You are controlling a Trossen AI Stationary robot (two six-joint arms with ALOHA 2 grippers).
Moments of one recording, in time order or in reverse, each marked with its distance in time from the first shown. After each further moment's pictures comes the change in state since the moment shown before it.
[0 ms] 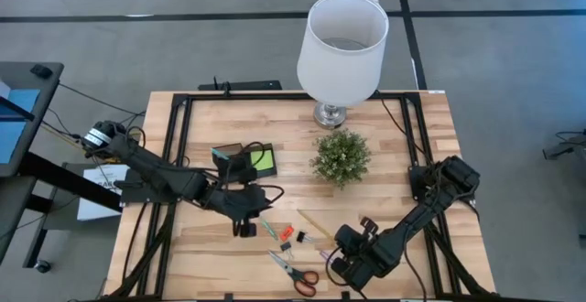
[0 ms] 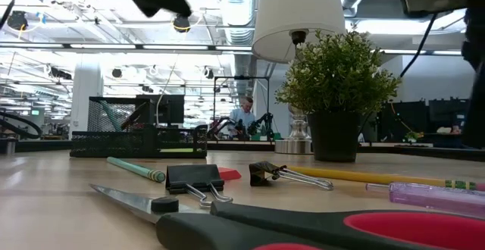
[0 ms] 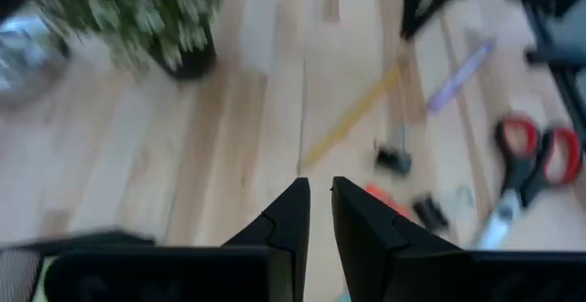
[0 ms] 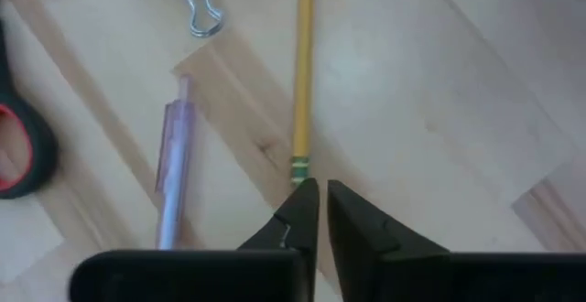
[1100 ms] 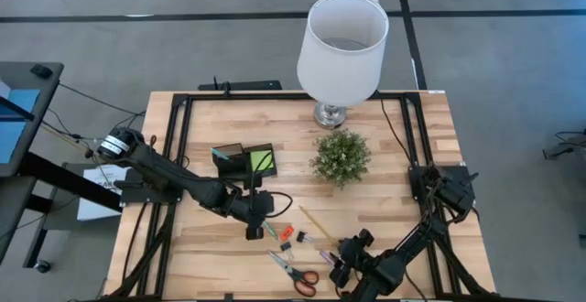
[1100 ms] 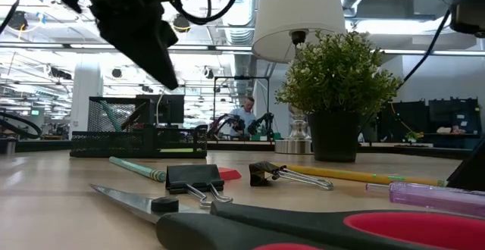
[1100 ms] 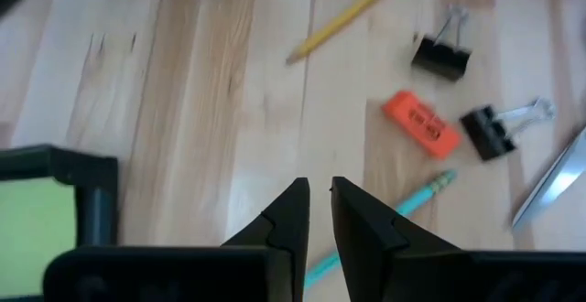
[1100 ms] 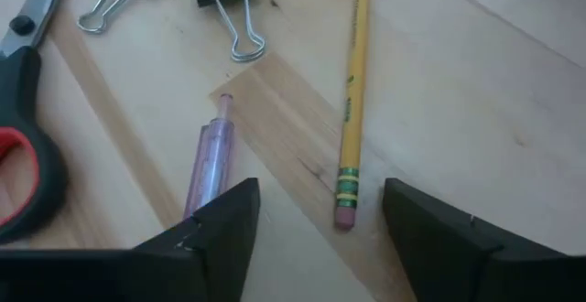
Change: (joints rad) left arm 0.025 0.188 -0.001 -0.050 0.058 -0.078; right arm 0.114 0.210 -0.018 0.172 0.303 0.176
